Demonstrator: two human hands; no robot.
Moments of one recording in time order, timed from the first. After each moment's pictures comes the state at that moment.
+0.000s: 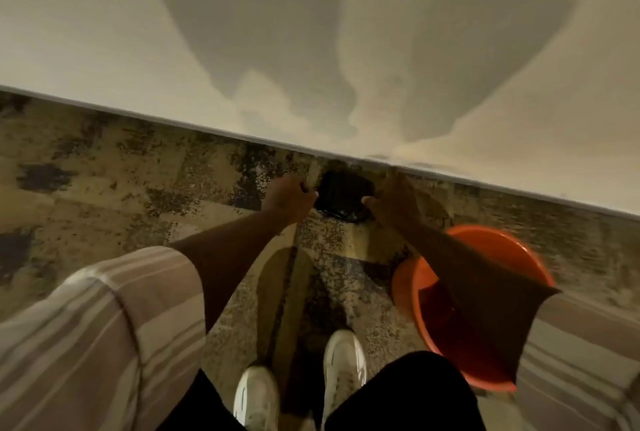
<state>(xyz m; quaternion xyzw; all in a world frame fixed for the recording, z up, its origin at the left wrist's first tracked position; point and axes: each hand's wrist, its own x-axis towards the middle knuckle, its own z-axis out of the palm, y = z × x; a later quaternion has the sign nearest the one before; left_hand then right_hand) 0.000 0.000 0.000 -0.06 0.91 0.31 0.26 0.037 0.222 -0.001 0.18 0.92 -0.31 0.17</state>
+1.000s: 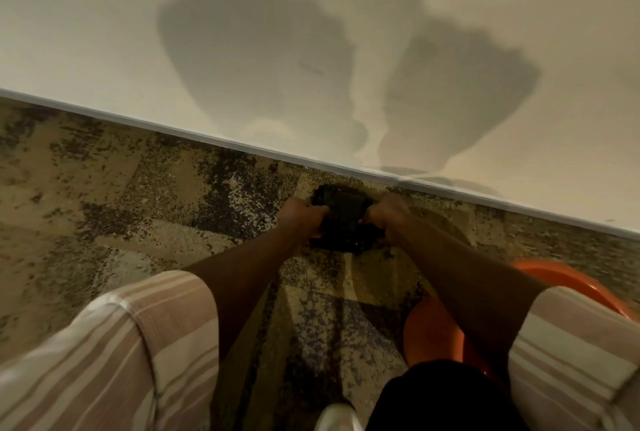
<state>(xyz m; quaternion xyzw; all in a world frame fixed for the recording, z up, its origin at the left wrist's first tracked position) -0.040 0.056 -0.181 -0.24 0.77 0.51 0.30 -0.043 0.235 -0.175 0.39 0.80 -0.36 0.27</state>
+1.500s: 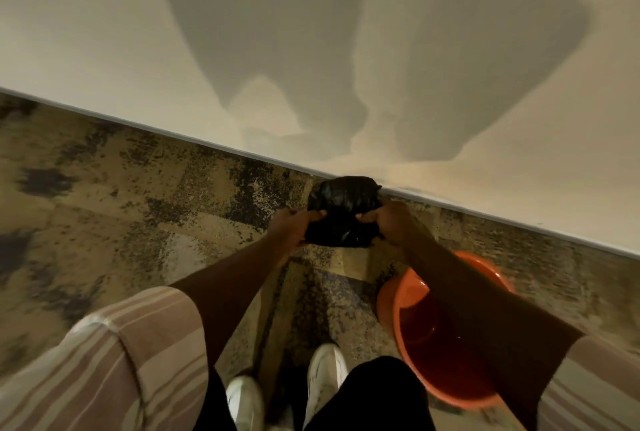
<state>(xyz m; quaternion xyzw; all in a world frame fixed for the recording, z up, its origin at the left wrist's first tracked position) 0.024 0.012 0.031 -0.31 0.64 0.61 0.34 0.022 0.227 0.039 0.36 0.72 -0.53 0.26</state>
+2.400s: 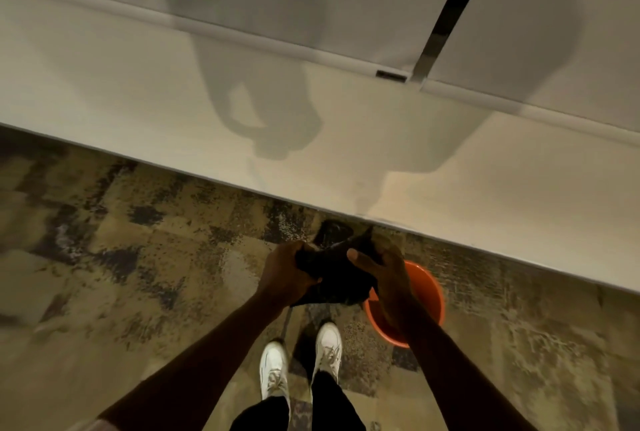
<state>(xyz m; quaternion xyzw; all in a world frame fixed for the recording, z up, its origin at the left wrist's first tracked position) 0.165 -0.050 0.497 -0.07 0.86 0.46 0.23 0.196 0.152 0.517 0.19 0.65 -0.72 0.15</state>
